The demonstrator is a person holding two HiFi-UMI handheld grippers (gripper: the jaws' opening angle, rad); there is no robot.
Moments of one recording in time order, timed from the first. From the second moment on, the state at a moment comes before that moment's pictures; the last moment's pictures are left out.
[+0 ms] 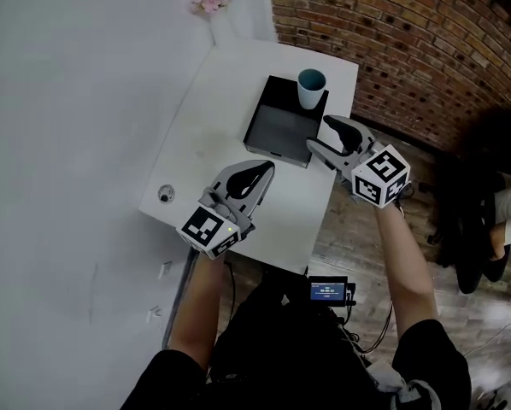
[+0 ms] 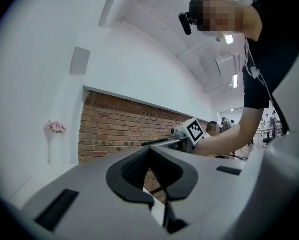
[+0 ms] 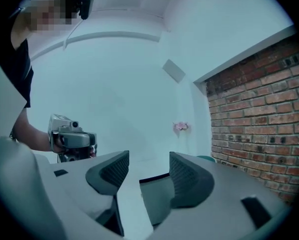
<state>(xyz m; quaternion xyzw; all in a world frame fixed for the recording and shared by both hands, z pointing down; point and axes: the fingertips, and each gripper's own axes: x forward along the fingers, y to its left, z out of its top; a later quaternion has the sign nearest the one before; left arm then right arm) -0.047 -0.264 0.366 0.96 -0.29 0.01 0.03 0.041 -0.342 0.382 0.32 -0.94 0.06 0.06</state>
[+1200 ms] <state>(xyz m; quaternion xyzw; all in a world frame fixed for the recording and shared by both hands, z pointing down) -0.046 -0.240 0.376 0.96 -0.26 0.02 0.06 0.041 -0.257 0.386 0.37 -0.92 0.12 0.02</state>
